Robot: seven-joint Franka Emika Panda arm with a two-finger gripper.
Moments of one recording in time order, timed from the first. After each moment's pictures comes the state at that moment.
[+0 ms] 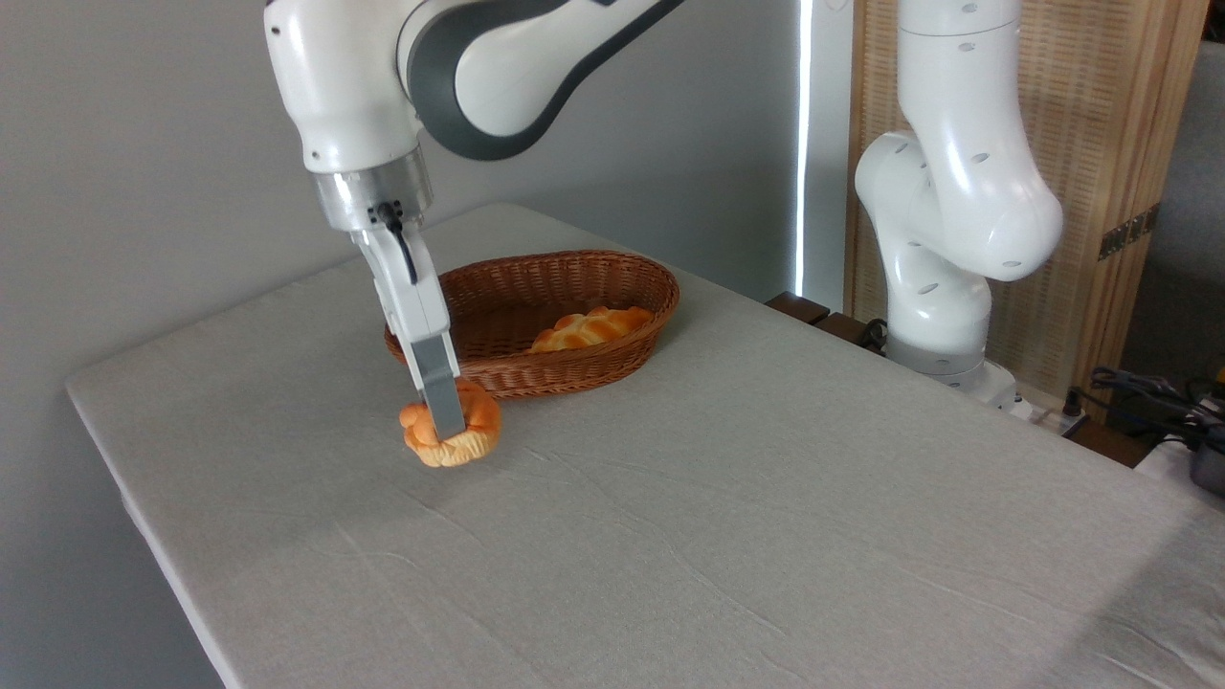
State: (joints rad) arm -0.29 0.09 0.01 -1.84 0.04 1.92 0.76
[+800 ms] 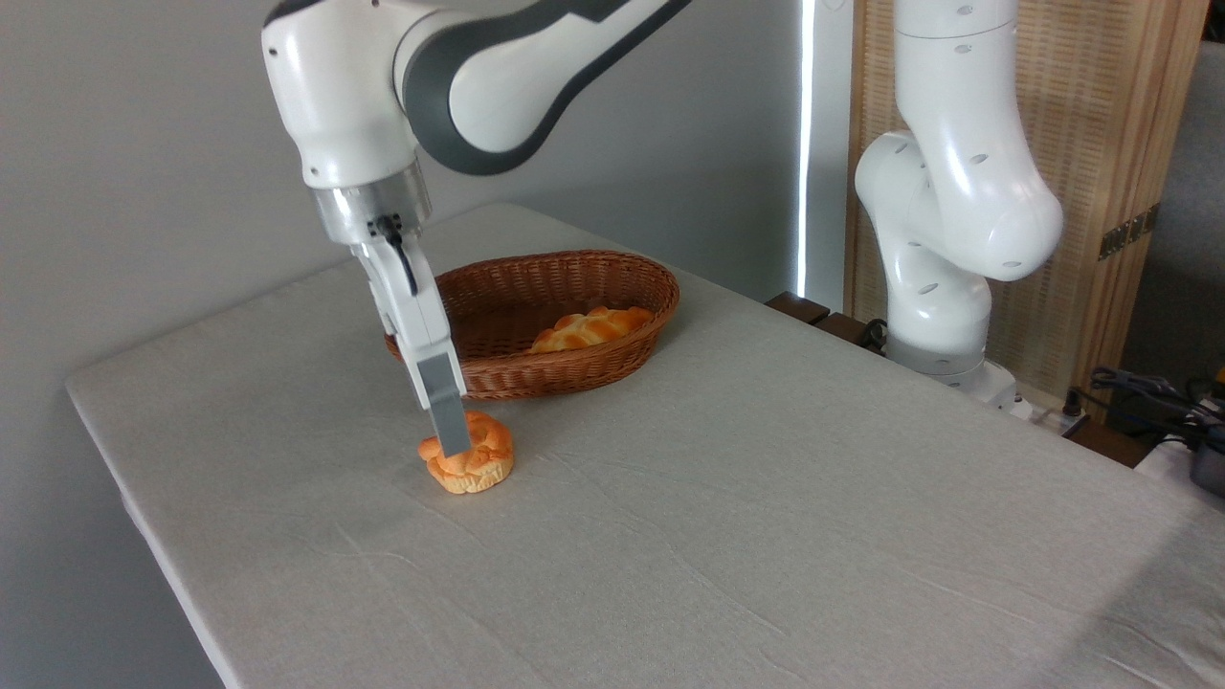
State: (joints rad) arm -0.29 0.10 0.01 -1.83 0.04 1.92 0.73
